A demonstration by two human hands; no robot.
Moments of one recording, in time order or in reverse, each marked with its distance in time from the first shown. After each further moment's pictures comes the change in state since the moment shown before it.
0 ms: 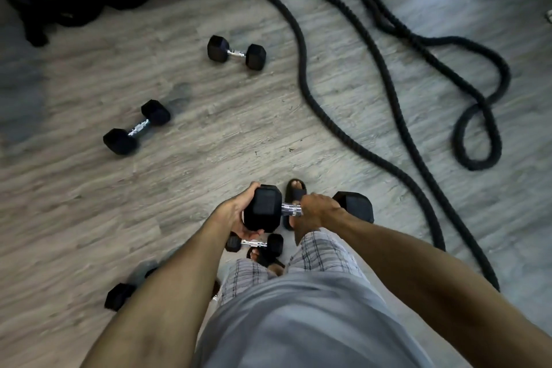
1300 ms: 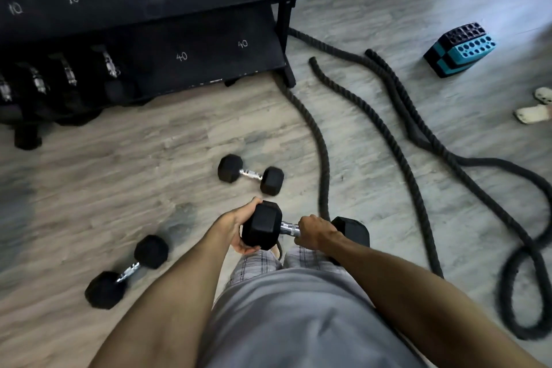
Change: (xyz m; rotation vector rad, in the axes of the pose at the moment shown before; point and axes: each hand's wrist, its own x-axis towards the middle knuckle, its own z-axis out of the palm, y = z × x) left_hand 0.006 0.726 -0.133 0.104 -0.011 -0.039; right_hand 0.491 -0.016 -0.541 0.038 -0.093 -0.011
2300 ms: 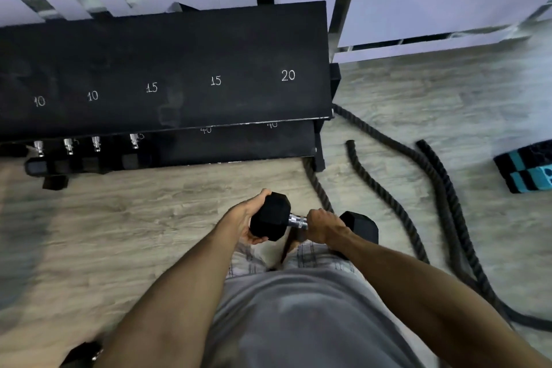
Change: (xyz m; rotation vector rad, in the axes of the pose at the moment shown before) left_hand -0.045 0.532 -0.095 -0.231 0.159 0.016; right_hand 0.330 0.026 -0.479 -0.074 0.041 -0.171
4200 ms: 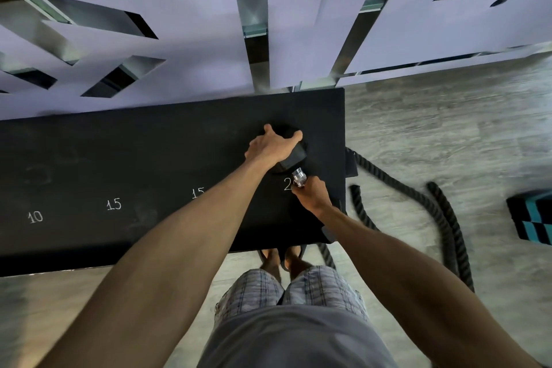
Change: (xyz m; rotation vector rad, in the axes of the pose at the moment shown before) left_hand 0.025 0.547 -0.091 0.558 0.412 0.523; right_hand 0.368 -0.051 -0.322 0.668 0.170 0.258
